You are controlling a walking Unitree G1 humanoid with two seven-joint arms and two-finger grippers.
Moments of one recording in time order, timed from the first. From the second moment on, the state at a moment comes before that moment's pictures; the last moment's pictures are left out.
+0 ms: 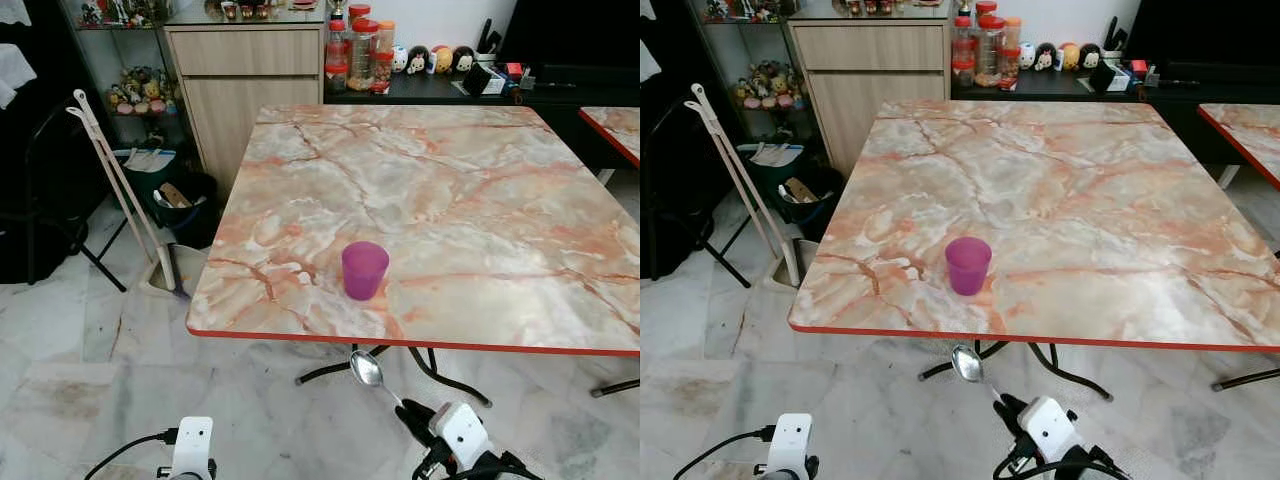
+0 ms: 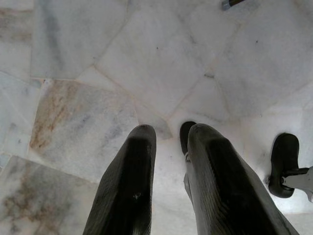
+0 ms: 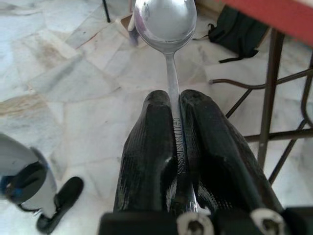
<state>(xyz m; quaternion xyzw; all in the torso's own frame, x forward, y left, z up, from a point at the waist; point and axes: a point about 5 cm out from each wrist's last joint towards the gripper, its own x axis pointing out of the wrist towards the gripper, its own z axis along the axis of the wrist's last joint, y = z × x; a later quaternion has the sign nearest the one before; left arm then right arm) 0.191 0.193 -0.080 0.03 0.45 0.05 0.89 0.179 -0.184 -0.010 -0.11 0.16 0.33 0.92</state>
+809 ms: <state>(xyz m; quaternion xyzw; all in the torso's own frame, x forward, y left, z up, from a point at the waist) 0.192 0.189 -0.080 0.04 0.45 0.03 0.89 0.180 -0.222 -0.060 0.09 0.29 -0.02 0.95</state>
